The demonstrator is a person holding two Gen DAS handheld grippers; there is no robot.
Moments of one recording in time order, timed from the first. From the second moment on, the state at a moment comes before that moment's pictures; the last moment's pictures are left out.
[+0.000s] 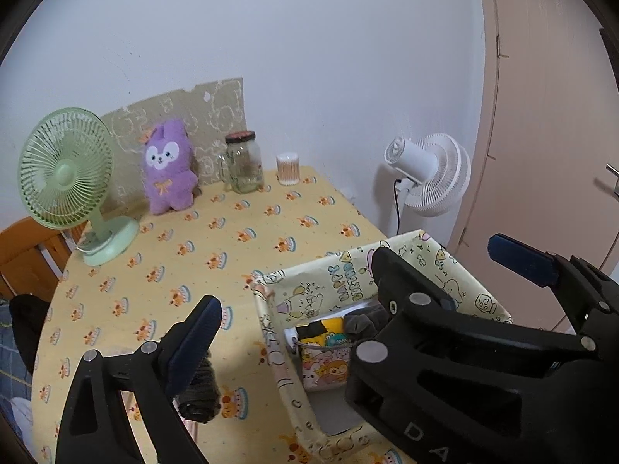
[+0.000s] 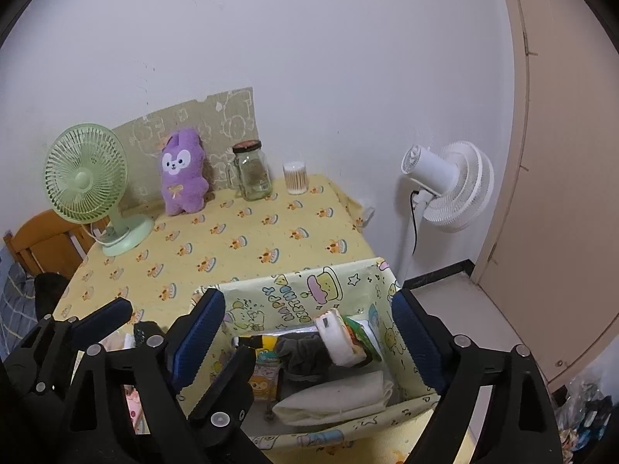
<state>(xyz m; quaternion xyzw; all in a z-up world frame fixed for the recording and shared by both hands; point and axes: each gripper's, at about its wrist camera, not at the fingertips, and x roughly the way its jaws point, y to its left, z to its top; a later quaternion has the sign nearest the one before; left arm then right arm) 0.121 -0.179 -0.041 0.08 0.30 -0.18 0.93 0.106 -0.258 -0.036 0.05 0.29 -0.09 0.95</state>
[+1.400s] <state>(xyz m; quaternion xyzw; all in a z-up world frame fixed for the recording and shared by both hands) 0.073 -0.084 -0.028 0.07 0.27 -0.14 0.95 0.066 -0.157 -0.018 0.00 0.25 -0.04 0.97</state>
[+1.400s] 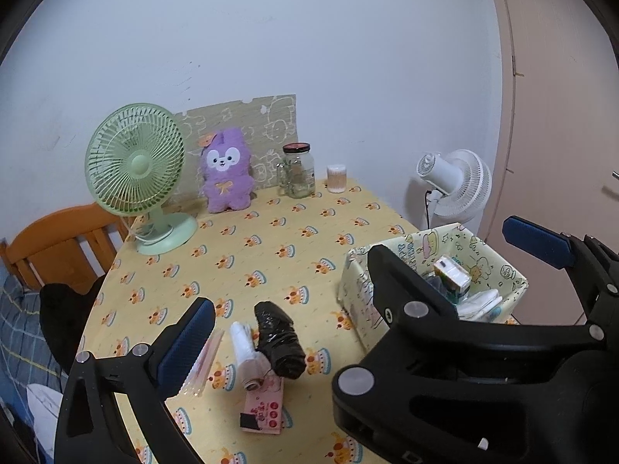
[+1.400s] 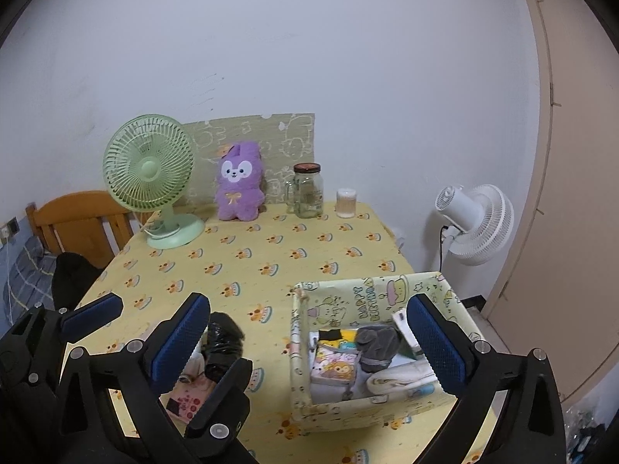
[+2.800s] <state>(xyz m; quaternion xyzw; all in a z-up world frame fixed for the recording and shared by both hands) 0.102 0.009 -0.104 0.04 0.33 -0.04 0.94 0.112 -0.071 -0.104 0.00 0.35 0.04 0.94</state>
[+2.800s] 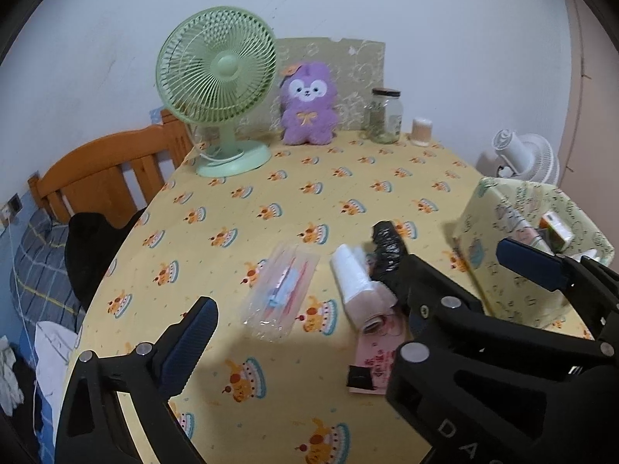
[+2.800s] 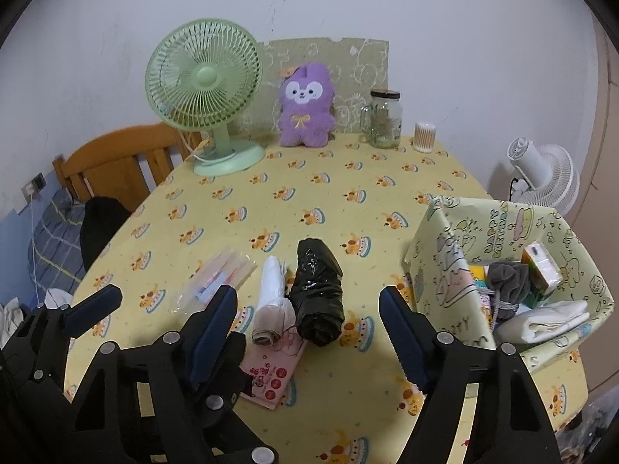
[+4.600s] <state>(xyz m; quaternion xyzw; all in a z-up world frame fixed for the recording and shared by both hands) 0.150 0.009 -0.141 0.06 0.38 -0.01 0.92 0.175 -0.068 -0.155 -0.01 0.42 0.05 0.91</state>
